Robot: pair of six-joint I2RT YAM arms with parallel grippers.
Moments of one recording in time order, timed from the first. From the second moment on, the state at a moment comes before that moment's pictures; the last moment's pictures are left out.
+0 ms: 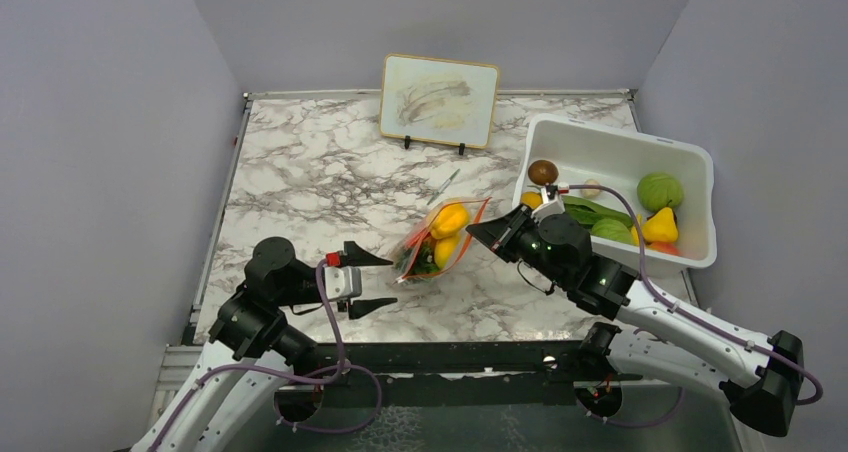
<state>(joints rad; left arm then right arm) -0.54 0.38 0.57 -0.39 0.89 0.37 0.90 0.83 0.63 -0.09 0.24 1.20</state>
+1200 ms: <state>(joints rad) -0.54 0.44 0.42 -0.09 0.79 0.28 0.90 0.60 0.64 -0.12 0.09 0.55</state>
